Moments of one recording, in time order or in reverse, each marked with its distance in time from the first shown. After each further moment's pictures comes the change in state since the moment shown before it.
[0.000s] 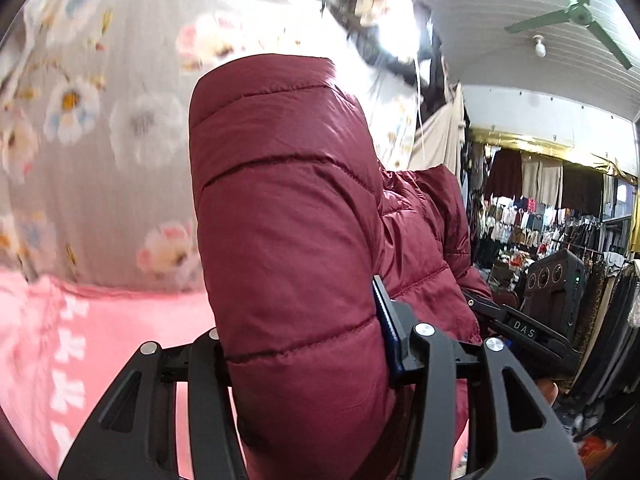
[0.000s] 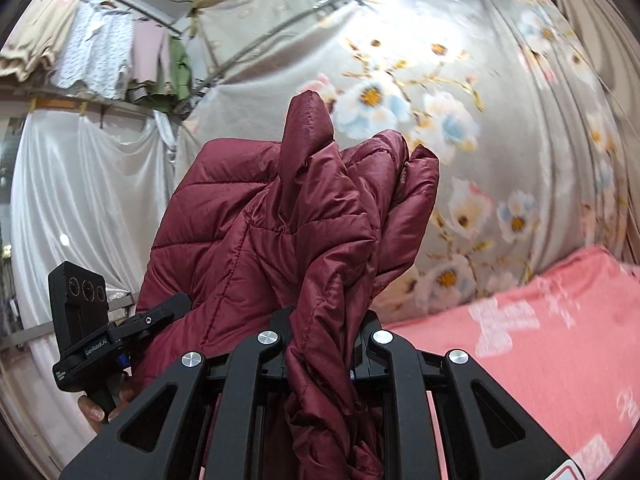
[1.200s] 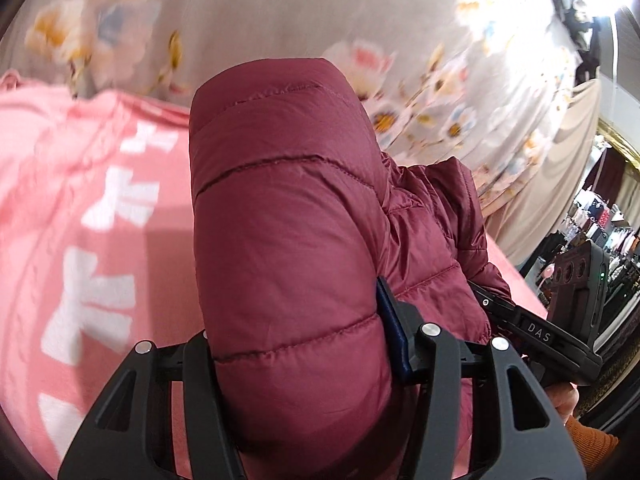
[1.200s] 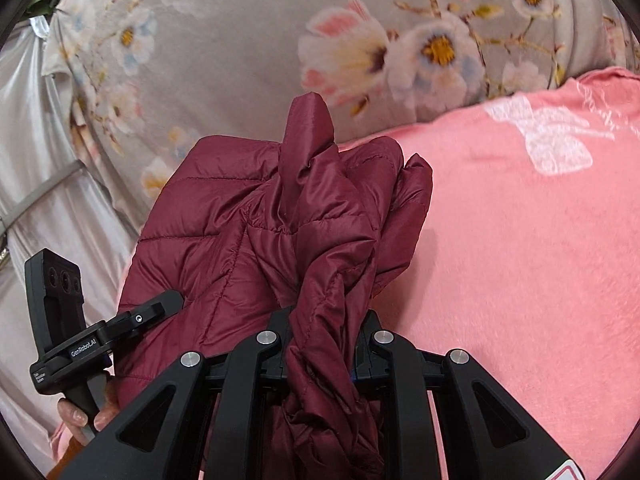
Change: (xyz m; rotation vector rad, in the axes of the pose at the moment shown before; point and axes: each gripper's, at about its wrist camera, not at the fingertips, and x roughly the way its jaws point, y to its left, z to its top) left arm 0.125 0.303 -0.193 -0.297 0.376 0.267; right arm 0.304 -0.108 -0.270 0.194 0.523 -0.146
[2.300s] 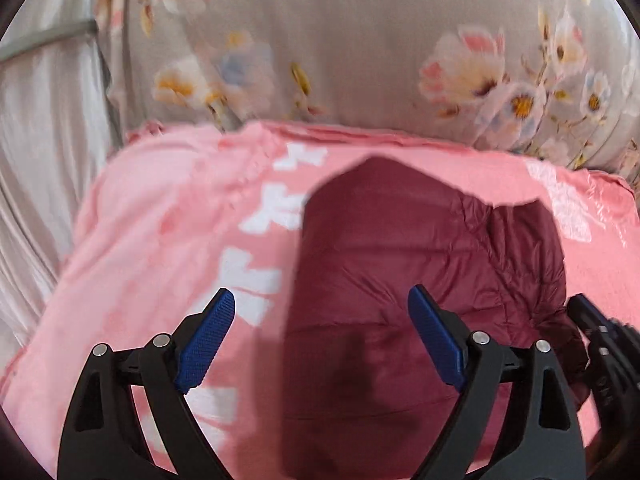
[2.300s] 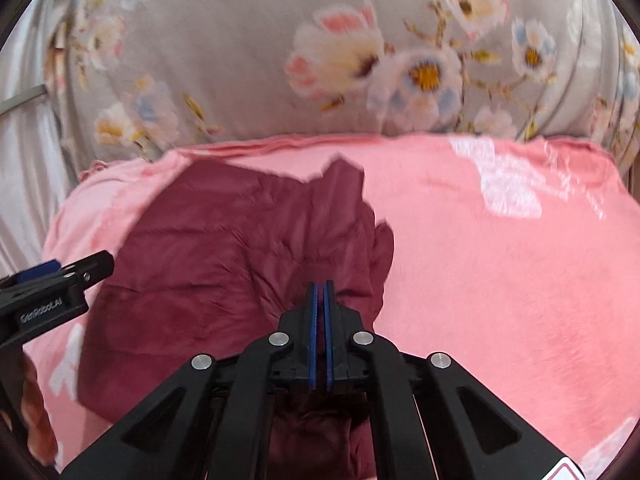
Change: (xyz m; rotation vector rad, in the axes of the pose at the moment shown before) left arm -0.001 -0.054 0.002 0.015 0.006 0.726; right arm 0.010 0.022 -0.003 -0.191 0.016 -0.308
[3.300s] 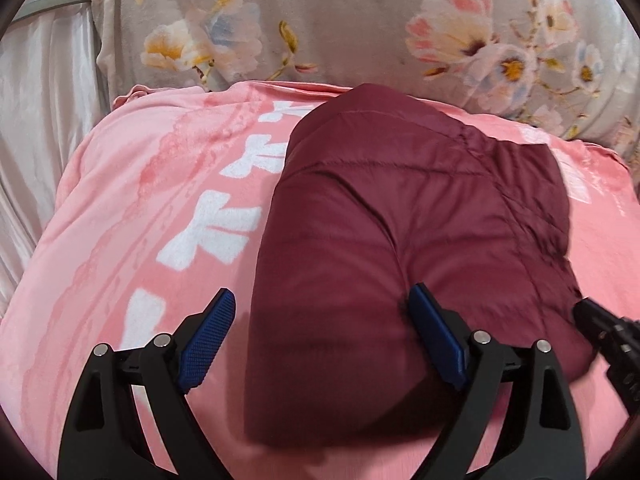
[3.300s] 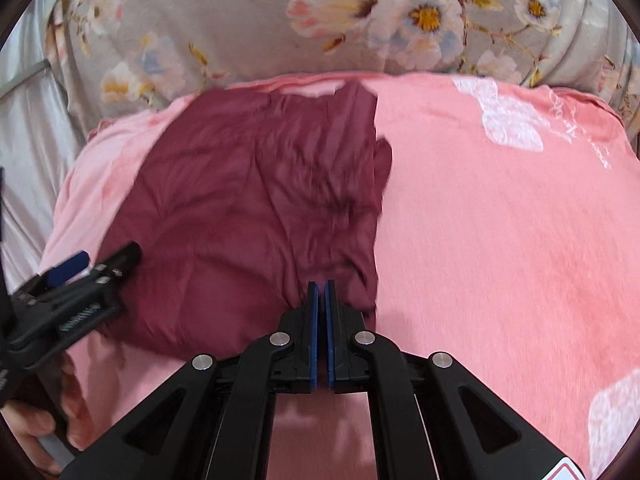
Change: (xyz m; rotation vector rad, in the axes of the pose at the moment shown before) left arm 0.002 -0.003 -0.057 0.027 0.040 -0.046; right arm -0.028 -0.010 -0.045 -0.015 0.191 0.044
